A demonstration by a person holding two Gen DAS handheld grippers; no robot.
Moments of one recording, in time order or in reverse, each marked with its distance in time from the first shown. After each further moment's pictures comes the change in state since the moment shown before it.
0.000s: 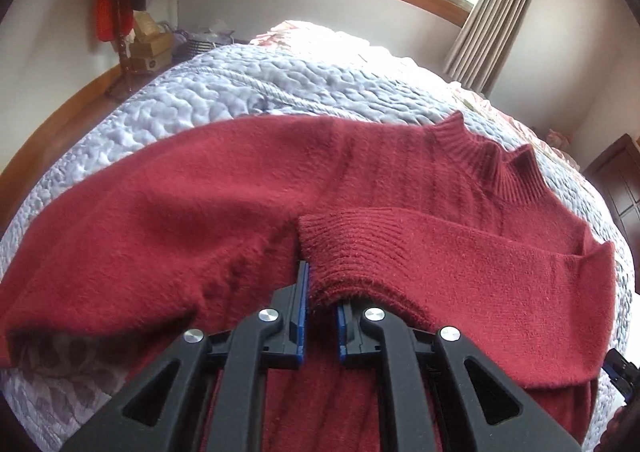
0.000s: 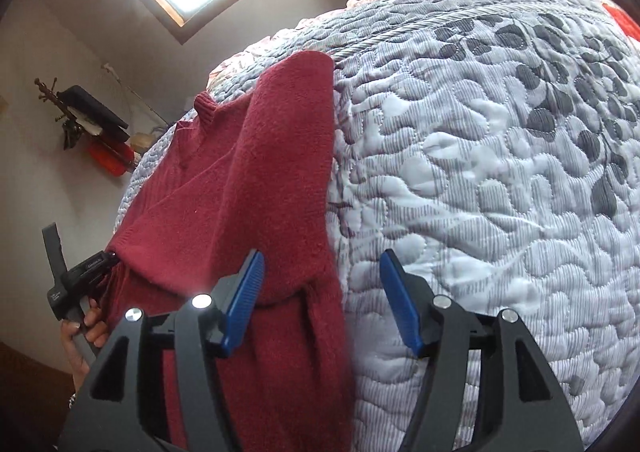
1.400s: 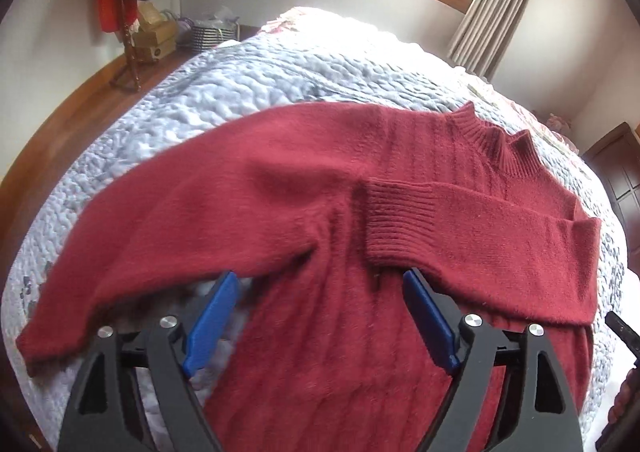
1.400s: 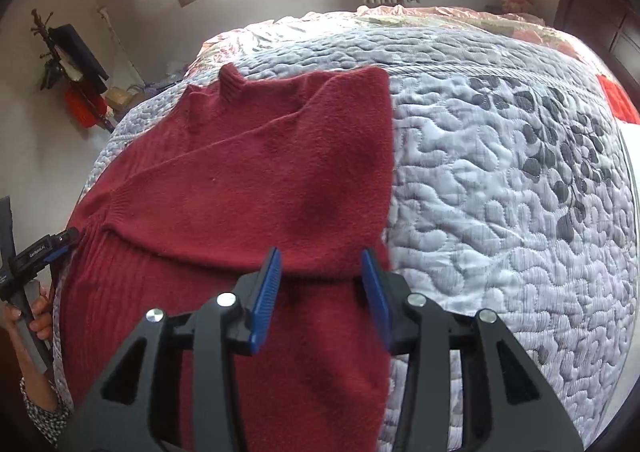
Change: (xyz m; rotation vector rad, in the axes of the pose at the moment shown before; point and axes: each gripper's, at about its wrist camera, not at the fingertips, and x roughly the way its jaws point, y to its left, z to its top) left arm -0.061 0.059 -0.018 0.007 0.077 0.015; right arm -0.018 0.077 -0.013 -0.205 0.027 -0.197
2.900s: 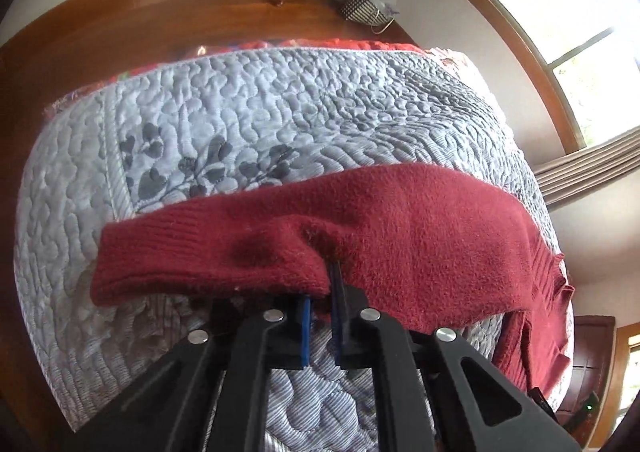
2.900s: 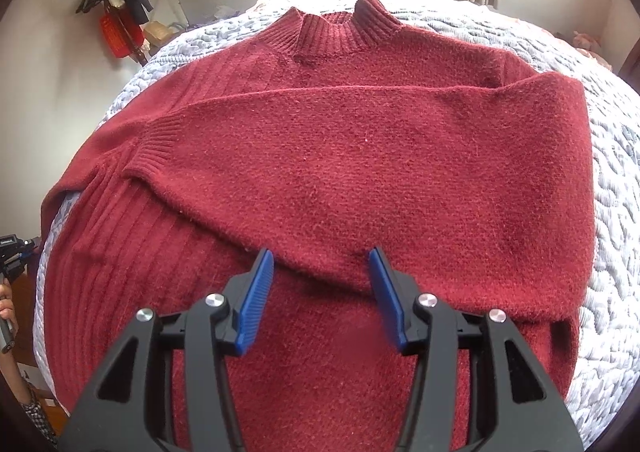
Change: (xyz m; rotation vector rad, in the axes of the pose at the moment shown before) left arm -0.034 0.267 -0.069 -0.612 0.013 -0.023; right arm 0.077 0.119 -0.004 -0.208 0.095 0.040
